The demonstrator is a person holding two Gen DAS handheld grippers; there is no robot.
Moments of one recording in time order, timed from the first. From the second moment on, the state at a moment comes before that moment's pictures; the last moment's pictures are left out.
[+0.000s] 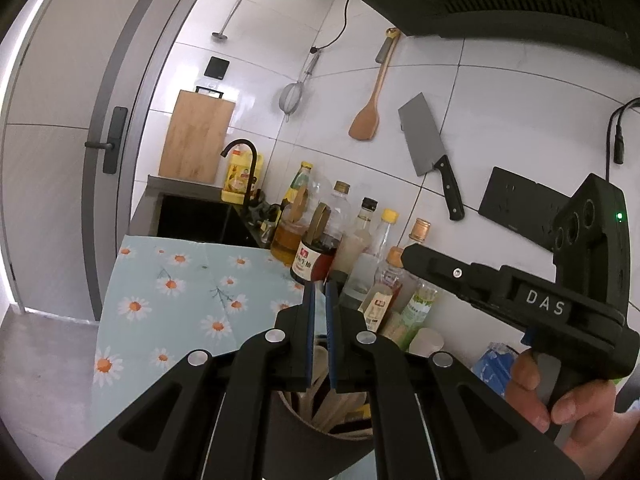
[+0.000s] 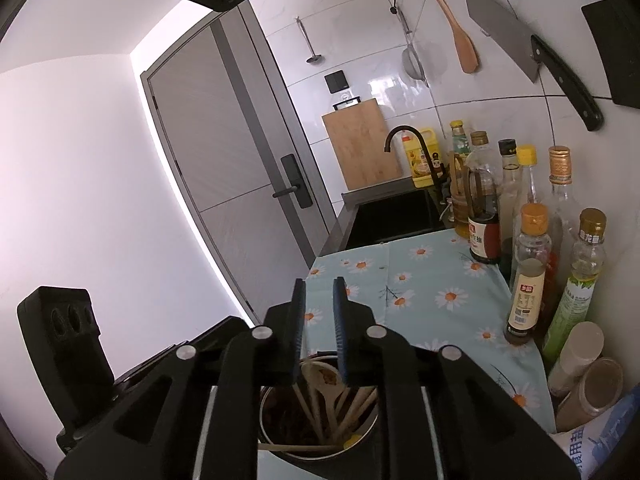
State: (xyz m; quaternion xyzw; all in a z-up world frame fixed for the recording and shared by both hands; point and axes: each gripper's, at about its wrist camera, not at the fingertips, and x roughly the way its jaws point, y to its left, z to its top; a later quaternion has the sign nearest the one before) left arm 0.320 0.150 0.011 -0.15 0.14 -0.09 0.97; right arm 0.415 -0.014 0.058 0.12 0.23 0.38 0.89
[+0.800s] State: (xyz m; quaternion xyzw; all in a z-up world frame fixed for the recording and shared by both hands) left arm 0.249 0.130 0.035 -0.11 0.14 -0.06 0.98; right arm 0.362 -0.071 0.075 0.10 0.22 0.36 0.90
